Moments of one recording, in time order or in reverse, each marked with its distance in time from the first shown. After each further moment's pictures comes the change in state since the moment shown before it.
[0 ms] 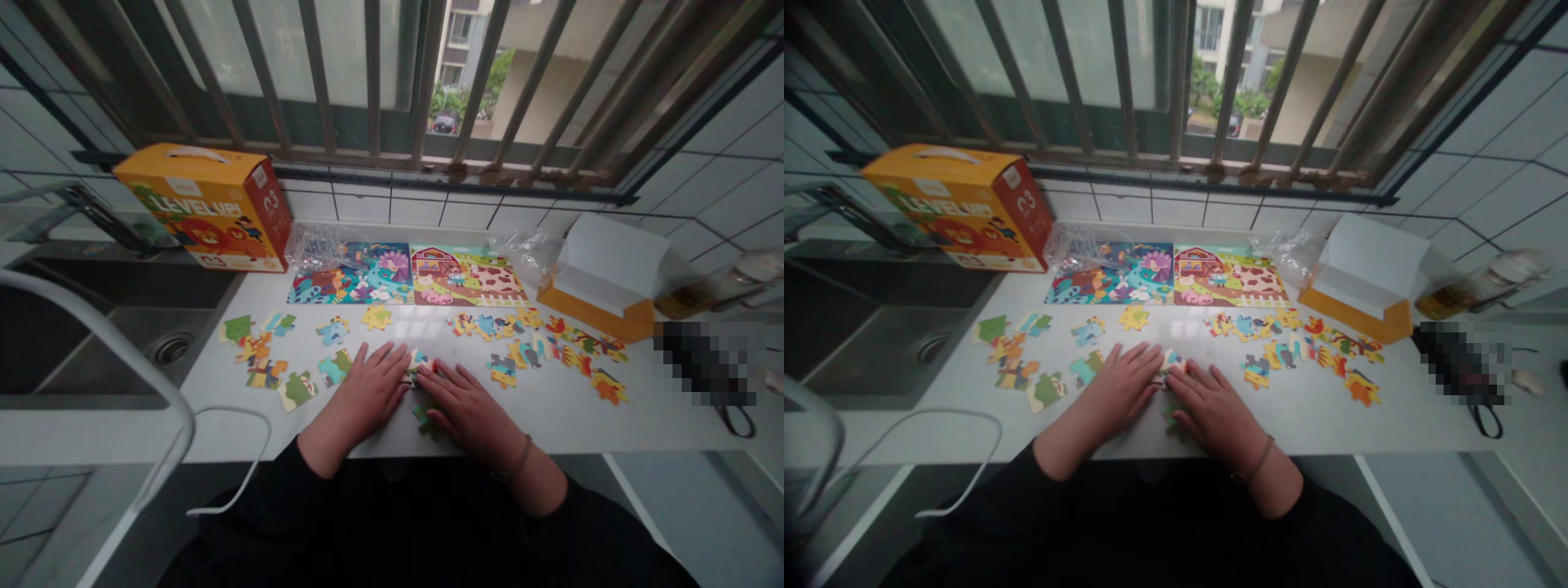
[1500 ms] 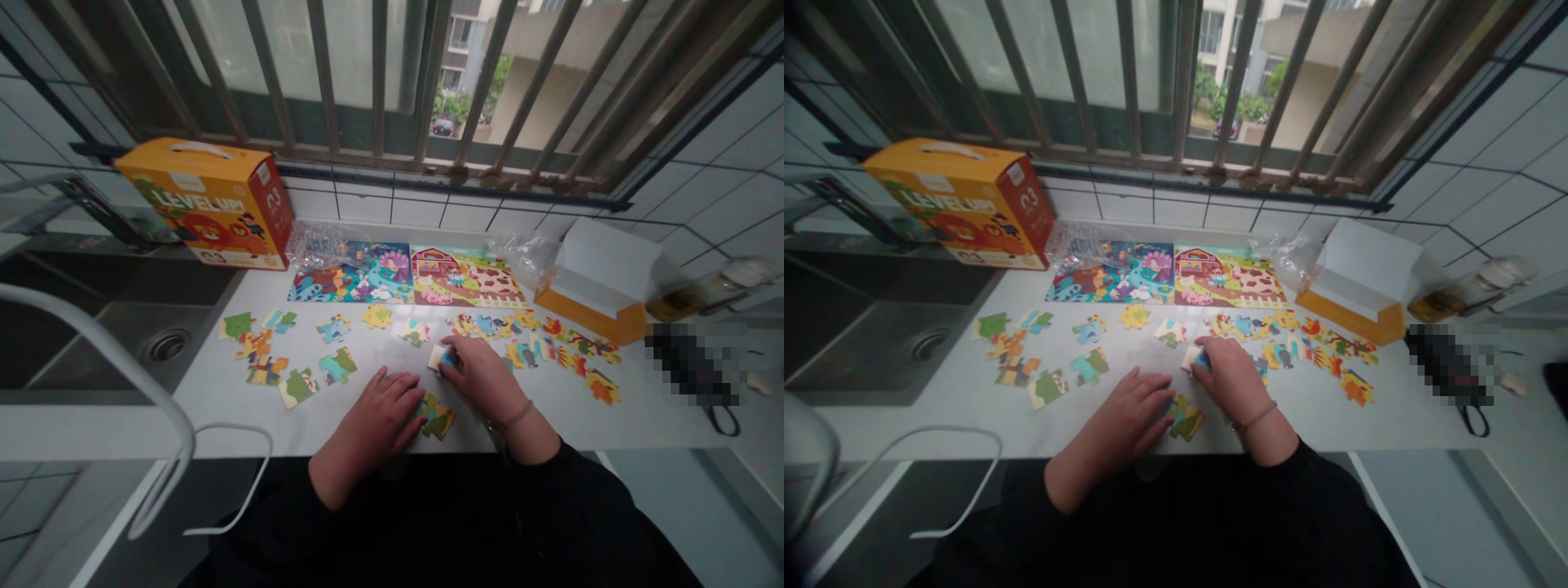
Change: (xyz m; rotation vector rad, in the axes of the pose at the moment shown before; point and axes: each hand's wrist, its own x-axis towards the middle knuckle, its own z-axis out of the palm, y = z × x) left_hand -0.025 0.036 -0.001 -0.257 0.085 0.112; right_hand 0.036 0.036 -0.025 0.026 0.200 0.278
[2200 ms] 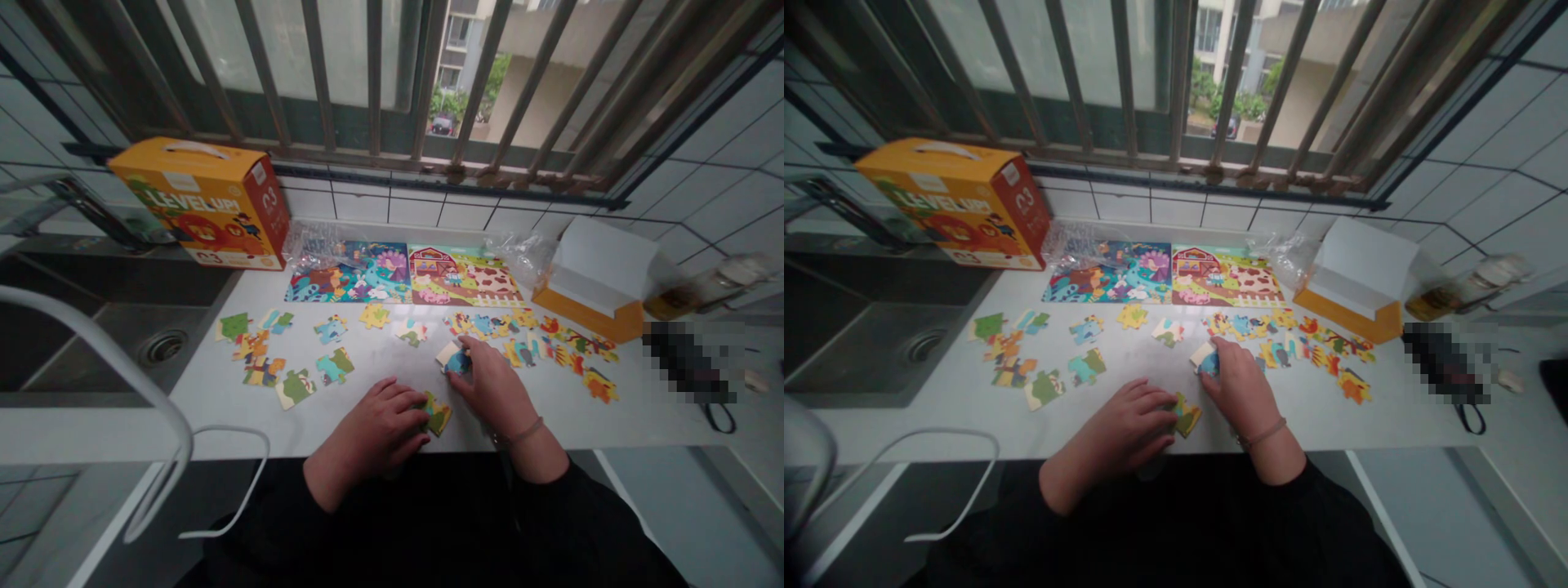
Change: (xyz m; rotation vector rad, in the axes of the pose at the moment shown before) left_hand -0.002 -0.001 -0.002 -0.048 -0.080 0.142; right_hand -0.027 0.007 0.001 -0.020 0.168 0.047
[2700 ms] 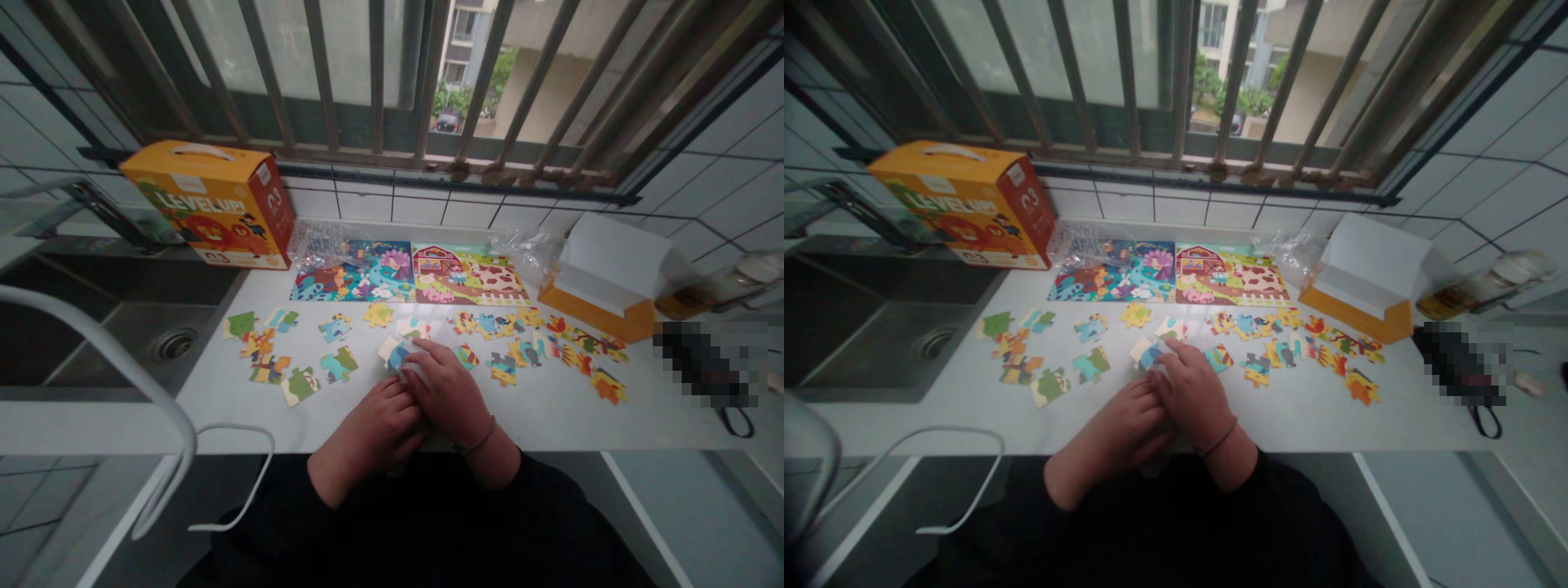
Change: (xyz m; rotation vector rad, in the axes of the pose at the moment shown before) left_hand 0.004 -0.001 0.002 0.001 0.034 0.011; right_hand 0.017 -0.083 0.018 0.245 0.013 -0.115
